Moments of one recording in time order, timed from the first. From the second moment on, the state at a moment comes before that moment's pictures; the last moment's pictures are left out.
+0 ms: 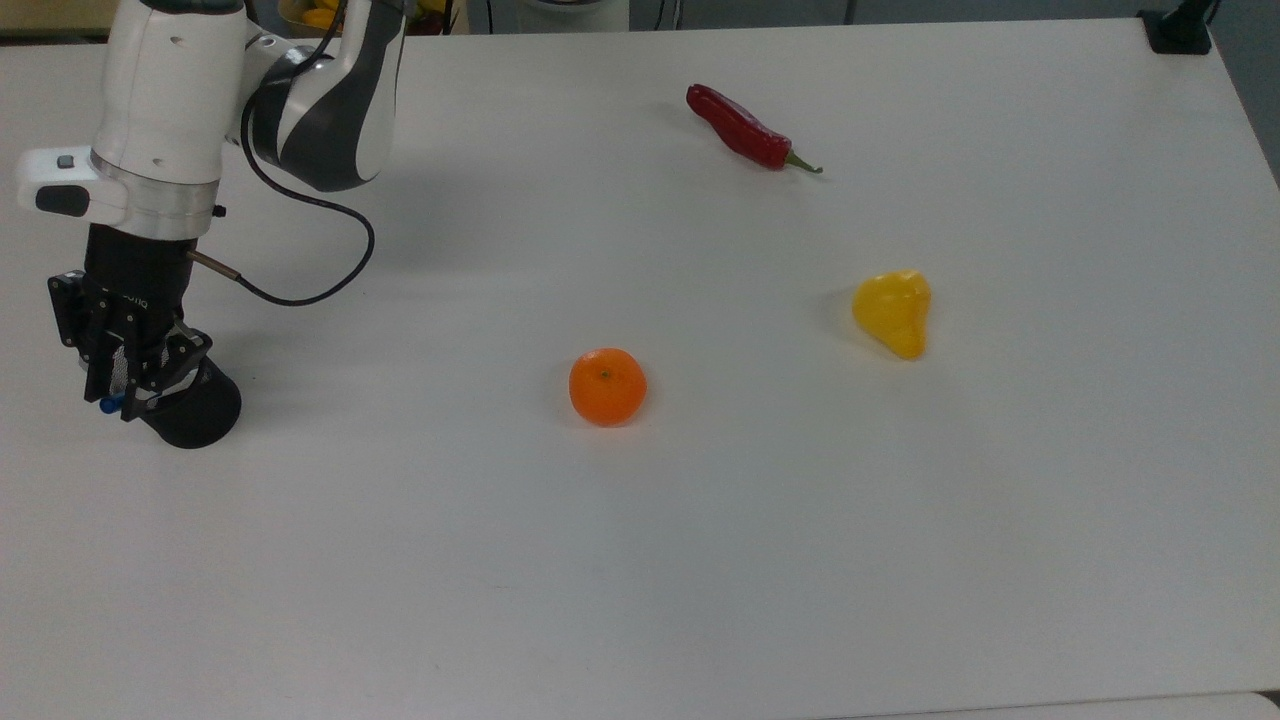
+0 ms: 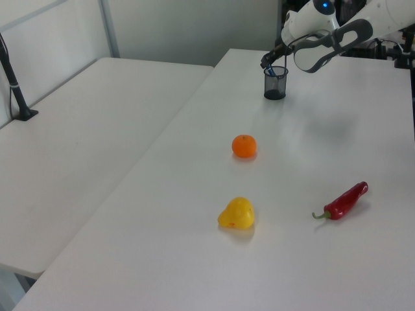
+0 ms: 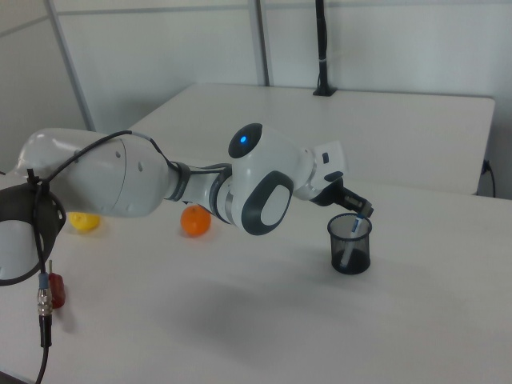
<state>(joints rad) -0.10 0.64 -0.27 -1.56 0.00 2.95 0.07</state>
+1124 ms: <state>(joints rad) -0.12 0.57 -0.28 -1.52 -0.02 2.96 0.07</state>
